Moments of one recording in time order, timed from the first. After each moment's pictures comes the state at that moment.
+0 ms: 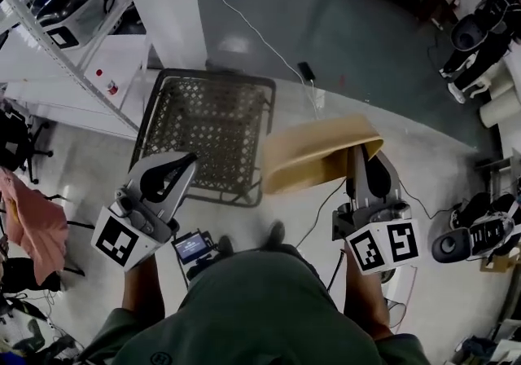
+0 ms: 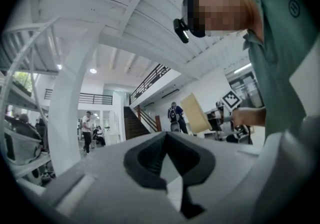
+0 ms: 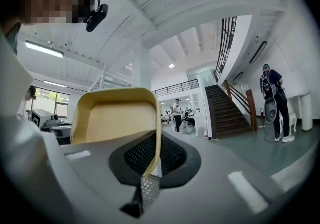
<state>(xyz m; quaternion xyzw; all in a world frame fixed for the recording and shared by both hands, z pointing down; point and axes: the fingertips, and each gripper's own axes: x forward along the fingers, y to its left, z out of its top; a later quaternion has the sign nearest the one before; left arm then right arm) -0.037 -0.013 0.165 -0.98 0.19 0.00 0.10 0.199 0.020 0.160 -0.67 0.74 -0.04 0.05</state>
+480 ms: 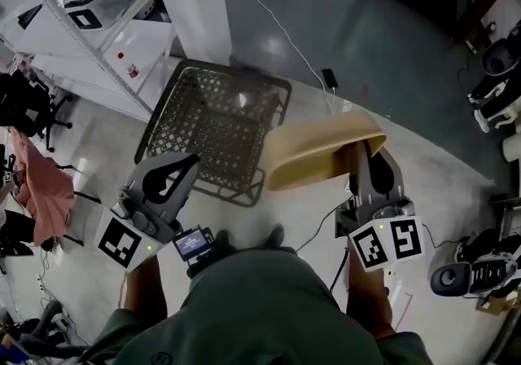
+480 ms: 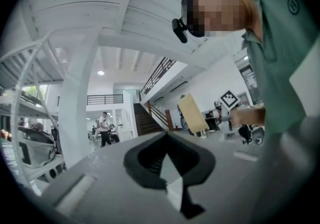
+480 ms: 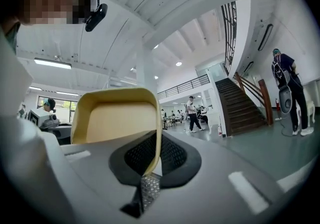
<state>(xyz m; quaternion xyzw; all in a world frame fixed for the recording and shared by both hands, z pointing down) 0.021 -0.003 0.168 -0.96 0.27 -0.03 0.11 0.259 -0.015 0.175 -0.60 0.79 -0.05 0.07</state>
